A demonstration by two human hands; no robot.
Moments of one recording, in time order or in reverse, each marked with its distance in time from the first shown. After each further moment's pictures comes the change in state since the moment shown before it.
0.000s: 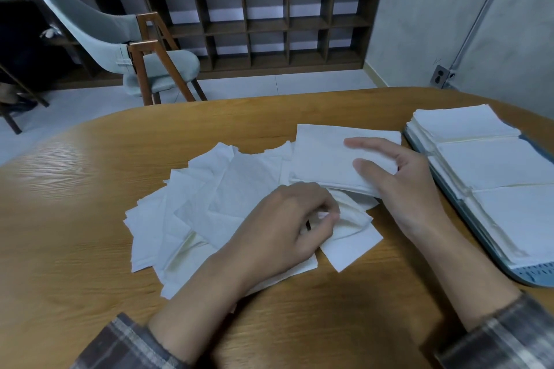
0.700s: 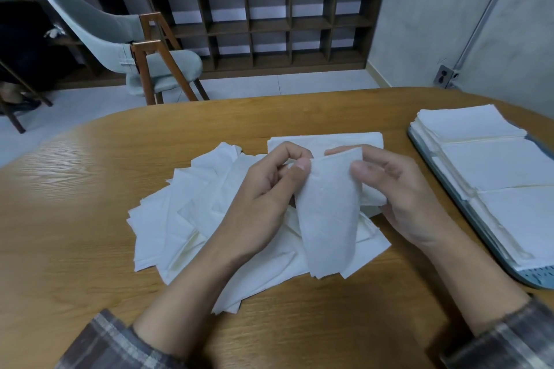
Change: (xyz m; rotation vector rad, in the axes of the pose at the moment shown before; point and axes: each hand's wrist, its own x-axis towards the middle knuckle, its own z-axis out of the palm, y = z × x) left_hand 0.006 0.012 -0.028 -0.682 0.206 -0.268; right_hand -0.004 -0.003 0.001 0.286 -0.362 -0.049
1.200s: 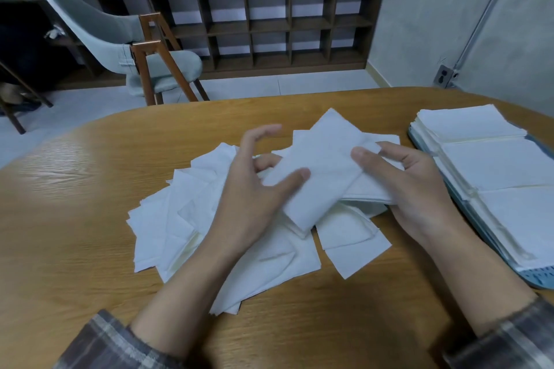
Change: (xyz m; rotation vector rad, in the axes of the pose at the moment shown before) left_hand 0.006 -0.008 -0.006 0.093 0.251 -0.071; right_hand 0.002 -0.007 0.000 0.040 0.321 0.168
